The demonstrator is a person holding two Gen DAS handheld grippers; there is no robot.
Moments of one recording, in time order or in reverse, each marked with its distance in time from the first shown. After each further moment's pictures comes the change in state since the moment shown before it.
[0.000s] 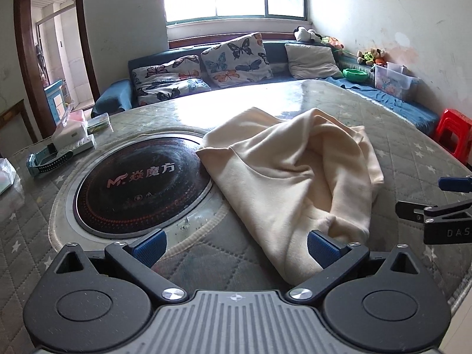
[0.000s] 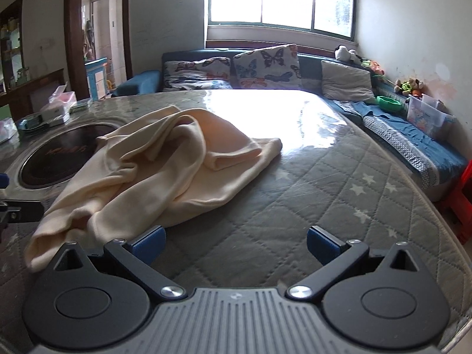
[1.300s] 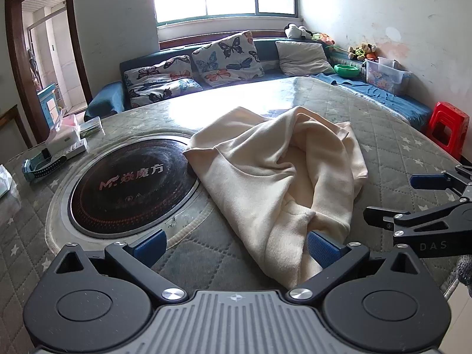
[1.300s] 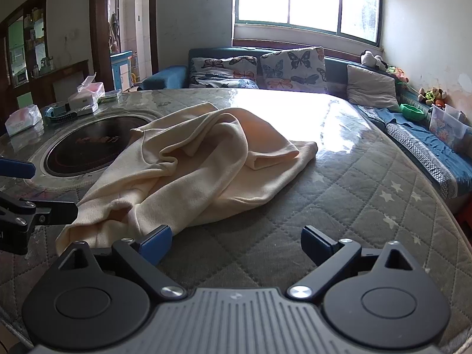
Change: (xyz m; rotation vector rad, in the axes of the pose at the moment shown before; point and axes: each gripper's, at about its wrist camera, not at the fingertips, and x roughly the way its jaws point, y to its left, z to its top) left arm -0.007 -0.013 0.003 0.030 0.005 -0.023; right arm -0.002 0.023 0.000 -0.062 0.001 0.078
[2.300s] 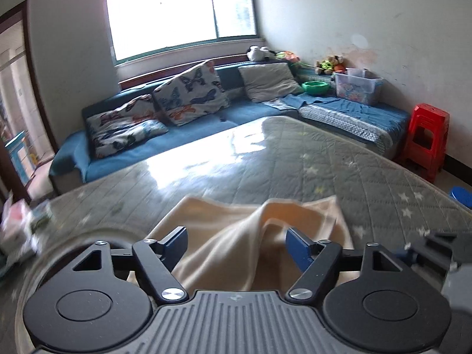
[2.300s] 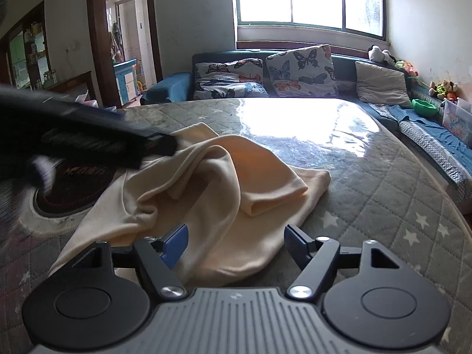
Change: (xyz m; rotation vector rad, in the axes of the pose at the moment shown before) left arm 0.084 -0.054 0.123 0.153 -0.109 -0.103; right arm 0.050 -0.025 0.043 0.047 -0.011 0.066
